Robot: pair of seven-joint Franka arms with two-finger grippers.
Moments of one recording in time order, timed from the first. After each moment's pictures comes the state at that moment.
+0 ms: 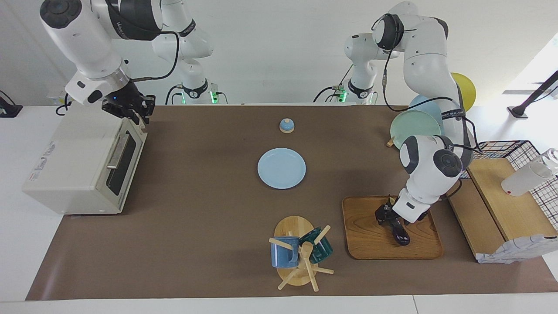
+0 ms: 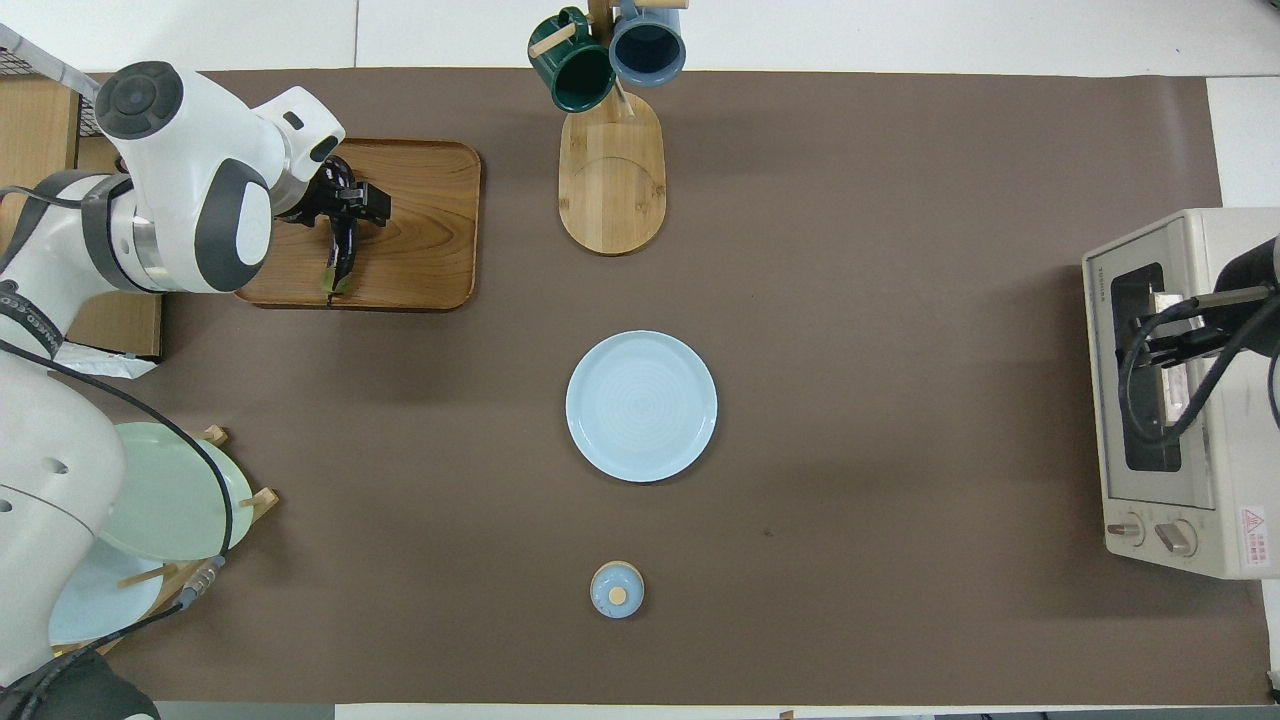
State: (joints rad) left arm -0.06 0.62 -0.11 -1.50 0.01 2.19 -0.04; right arm 0.04 -0.02 -0.05 -1.66 -0.03 1.47 -0.13
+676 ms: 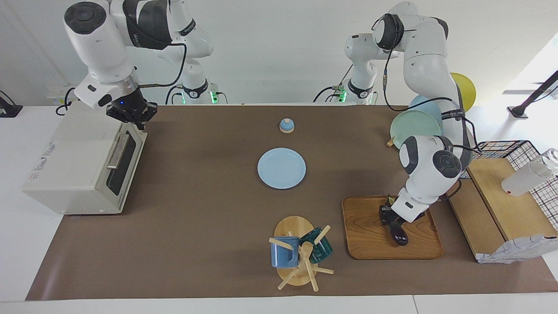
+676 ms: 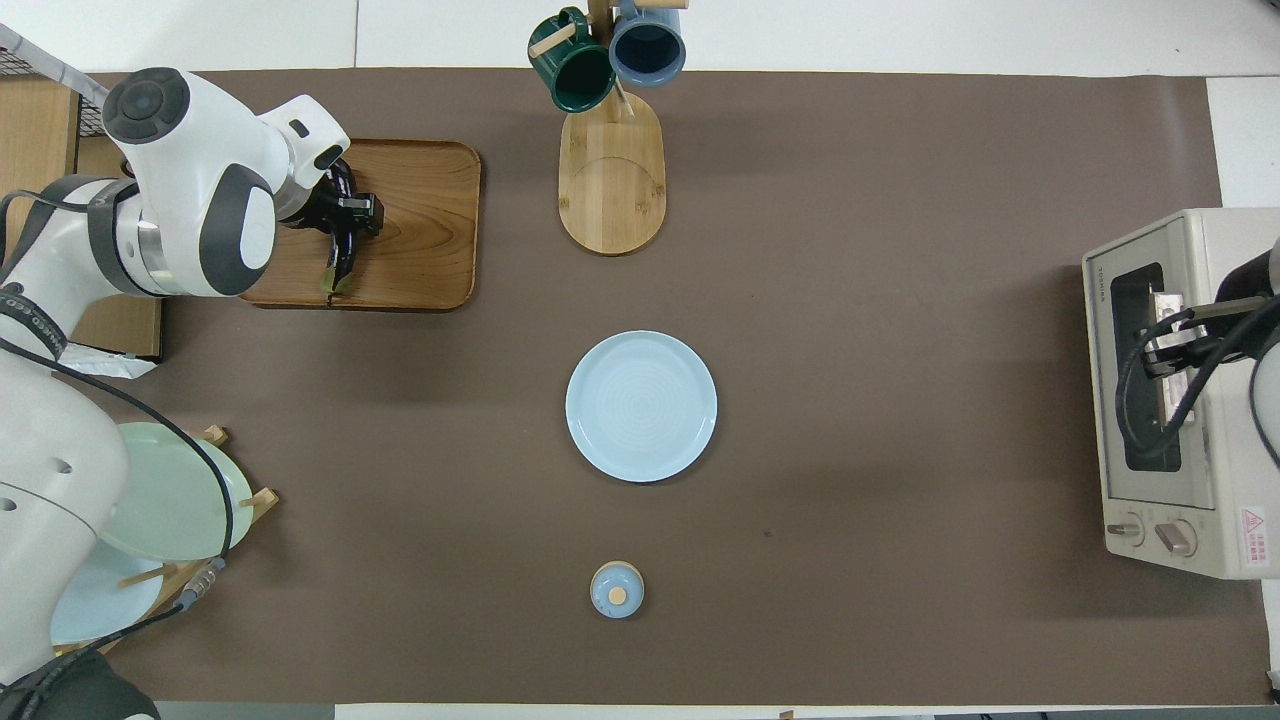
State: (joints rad) left arm -0.06 0.62 -0.10 -1.49 0.01 2.14 -0.02; right arm 0.08 -0.07 -0.04 -1.81 -0.15 1.65 -0.11
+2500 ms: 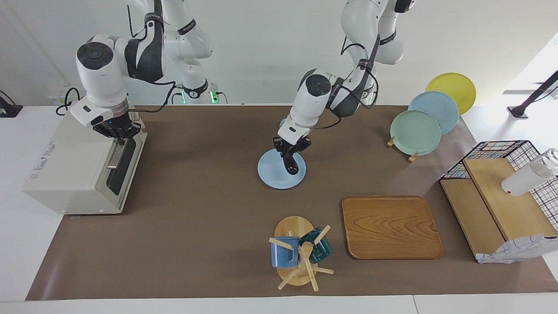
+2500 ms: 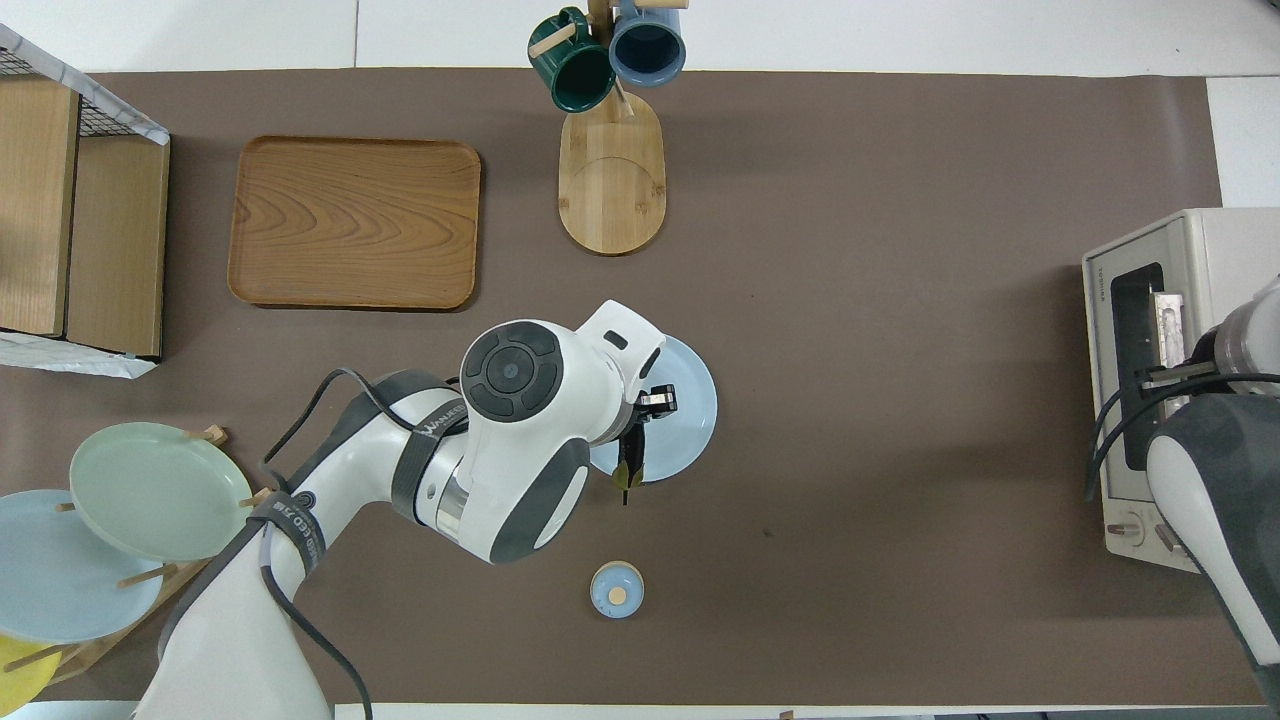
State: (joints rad) left arm -0.61 0.25 -0.12 -1.98 -0.23 2.32 -0.65; right arm -0.06 -0.13 -0.05 -2.12 -0.32 1.94 -0.10
